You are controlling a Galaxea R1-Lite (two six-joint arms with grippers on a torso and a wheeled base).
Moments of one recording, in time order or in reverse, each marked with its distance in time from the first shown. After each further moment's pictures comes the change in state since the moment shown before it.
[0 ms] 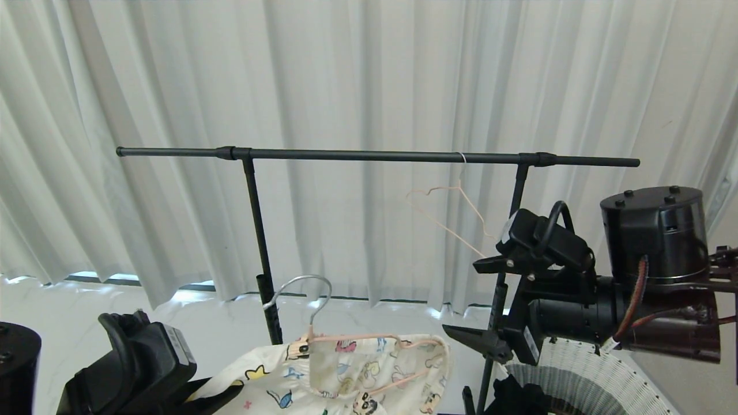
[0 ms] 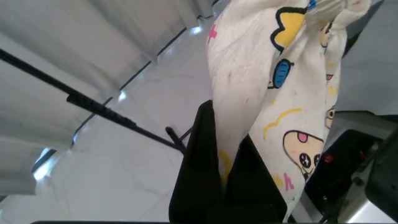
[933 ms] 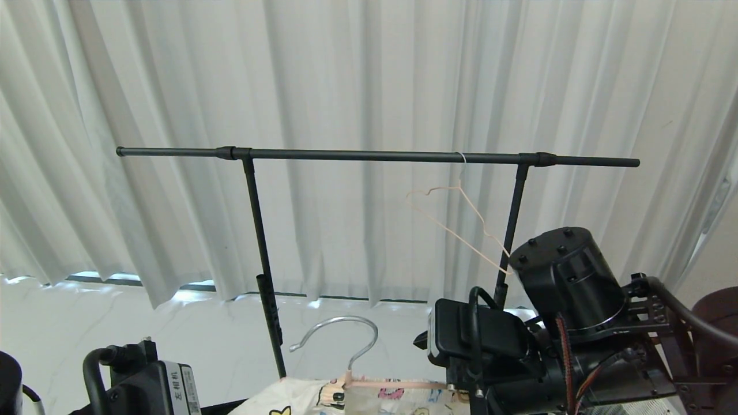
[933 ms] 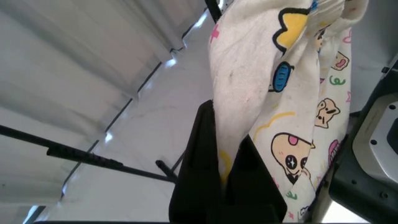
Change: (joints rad) left arm -0.195 -0.009 -0.003 -0.052 0.000 0.008; right arm 0.188 0.120 -0.101 0.225 0.134 -0.144
